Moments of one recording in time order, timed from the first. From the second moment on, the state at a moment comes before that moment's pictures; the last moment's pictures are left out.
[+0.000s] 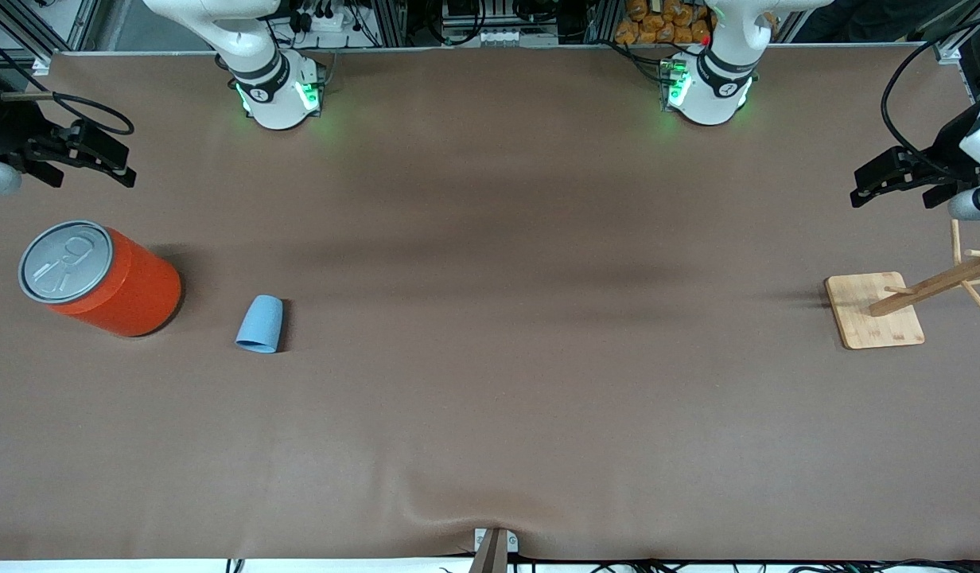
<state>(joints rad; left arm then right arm) 0.00 -0.03 -0.04 -1.58 -0.02 1.53 -0.02 0.01 -0.02 0.06 -1.46 0.04 1.40 0.10</state>
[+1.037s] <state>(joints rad) 0.00 -0.02 -0.03 -1.58 -0.02 1.53 -0.02 0.00 0.12 0.06 -1.48 0.04 1.41 0.08</state>
